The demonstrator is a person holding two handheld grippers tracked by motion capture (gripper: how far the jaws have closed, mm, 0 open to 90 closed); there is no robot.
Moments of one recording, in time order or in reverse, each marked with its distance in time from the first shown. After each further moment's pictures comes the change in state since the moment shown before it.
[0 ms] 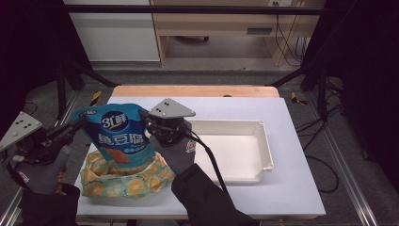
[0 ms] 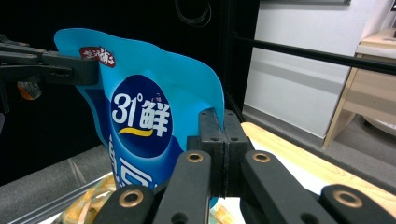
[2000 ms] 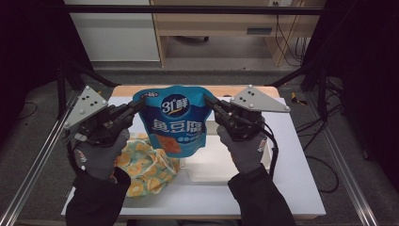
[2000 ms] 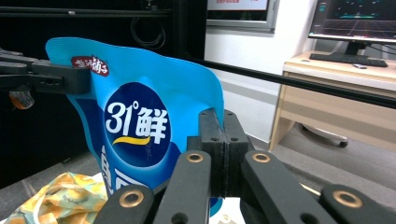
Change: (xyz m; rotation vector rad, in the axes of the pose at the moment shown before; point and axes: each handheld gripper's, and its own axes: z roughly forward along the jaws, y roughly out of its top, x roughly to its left) left arm -0.117 0.064 0.058 -0.047 -0.188 0.072; right arm -0.073 0.028 -0.134 -0.069 -0.158 -0.004
